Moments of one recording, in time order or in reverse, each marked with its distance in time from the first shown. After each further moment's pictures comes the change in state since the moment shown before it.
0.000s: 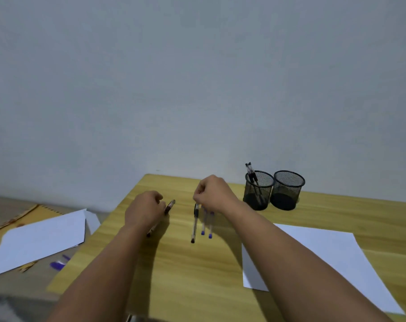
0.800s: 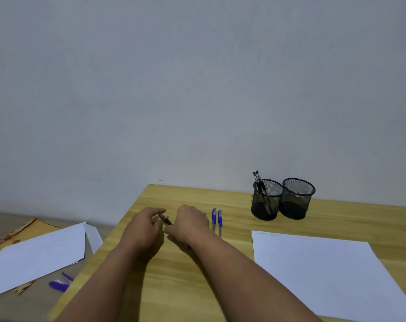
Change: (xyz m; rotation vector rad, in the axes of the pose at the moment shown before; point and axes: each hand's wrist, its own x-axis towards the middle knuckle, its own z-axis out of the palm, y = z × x) left_hand 0.011 -0.042 0.002 -0.187 -0.092 0.165; right_hand 0.006 -0.051 0.085 -0.217 -0.108 0.110
